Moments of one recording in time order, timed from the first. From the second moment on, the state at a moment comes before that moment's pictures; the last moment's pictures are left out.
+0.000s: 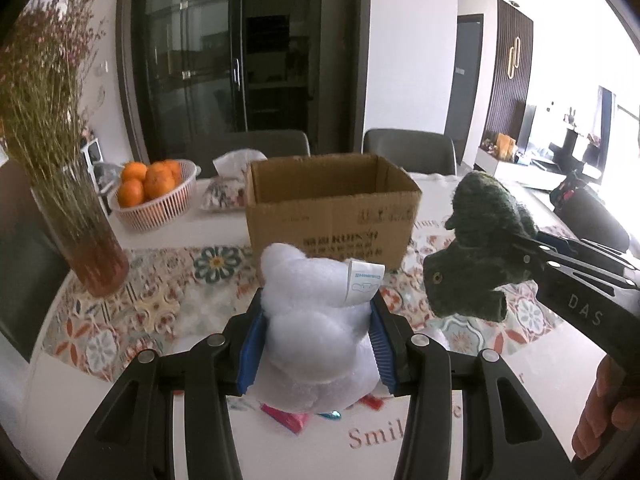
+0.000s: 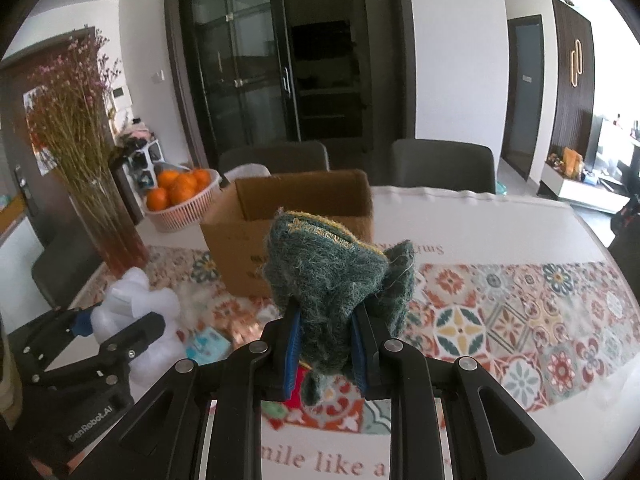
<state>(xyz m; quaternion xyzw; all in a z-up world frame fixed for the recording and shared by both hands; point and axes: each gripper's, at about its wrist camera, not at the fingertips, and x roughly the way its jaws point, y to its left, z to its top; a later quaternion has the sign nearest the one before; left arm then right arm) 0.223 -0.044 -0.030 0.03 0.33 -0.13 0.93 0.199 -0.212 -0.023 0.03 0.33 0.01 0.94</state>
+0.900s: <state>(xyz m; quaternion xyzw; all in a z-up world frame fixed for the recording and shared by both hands) 0.355 -0.046 0.041 0.05 0.28 -0.18 0.94 0.307 -0.201 0.052 0.07 0.28 0.05 0.96</state>
